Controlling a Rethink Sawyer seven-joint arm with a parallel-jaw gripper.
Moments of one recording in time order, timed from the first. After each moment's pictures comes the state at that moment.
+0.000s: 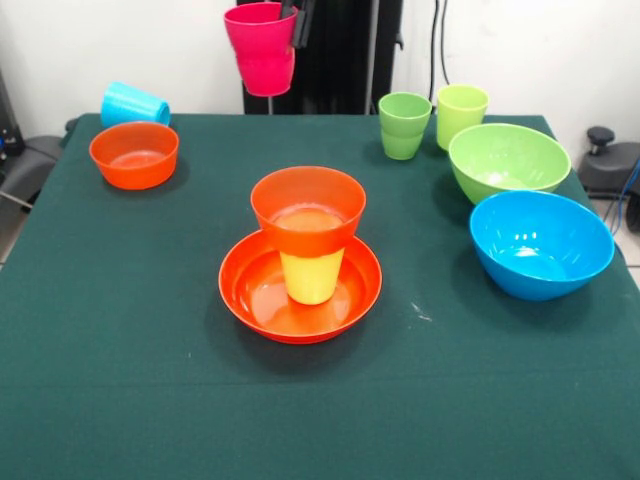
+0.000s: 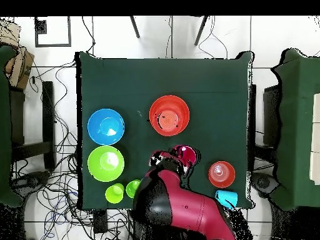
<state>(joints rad) -0.22 -1.06 -0.16 2.14 -0.14 0.06 1.95</state>
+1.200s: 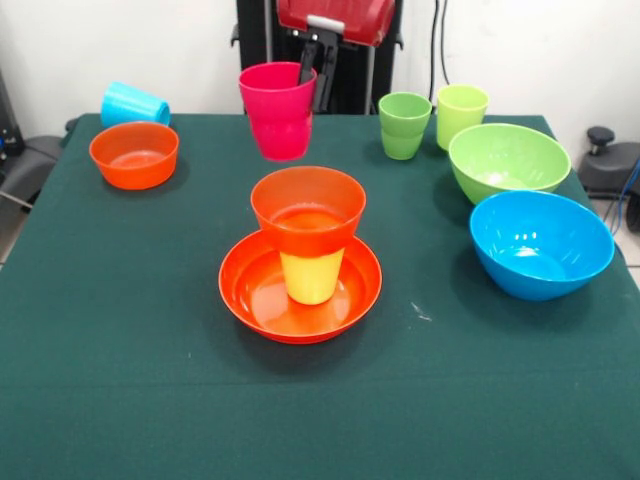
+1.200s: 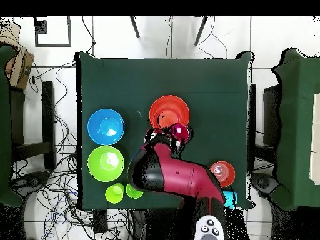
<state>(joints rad) -0.14 -0.87 -0.16 1.94 -0.09 0.06 1.95</state>
